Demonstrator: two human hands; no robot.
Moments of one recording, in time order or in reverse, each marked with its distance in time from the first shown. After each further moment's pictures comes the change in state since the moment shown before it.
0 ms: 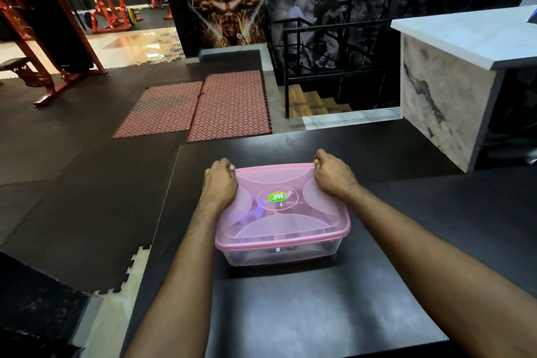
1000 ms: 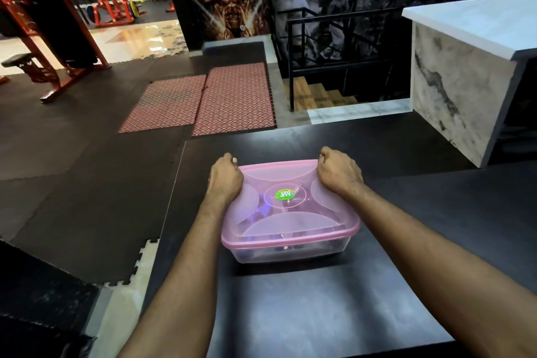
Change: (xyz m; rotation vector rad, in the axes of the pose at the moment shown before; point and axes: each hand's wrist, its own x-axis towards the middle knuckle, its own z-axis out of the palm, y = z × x) left_hand 0.019 -0.010 0.008 -0.003 0.030 -0.014; right_hand 0.003 -0.009 0.008 -0.071 0.060 0.084
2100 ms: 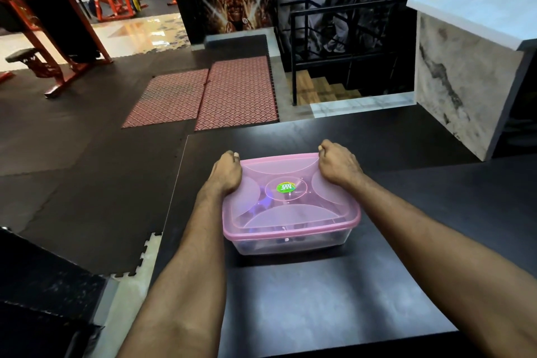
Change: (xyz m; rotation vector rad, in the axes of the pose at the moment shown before) left_hand -0.001 -0.003 -0.005 -0.070 -0.191 -0.075; right_hand 0.006 0.003 0.005 0.073 -0.061 -0.037
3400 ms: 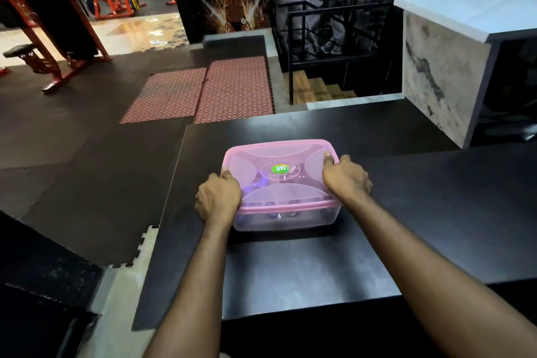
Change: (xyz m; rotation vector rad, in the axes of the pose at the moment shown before) left_hand -0.119 0.007 0.011 0.018 0.278 -0.425; right_hand -0.101 -0.001 -0.021 0.082 0.027 0.437
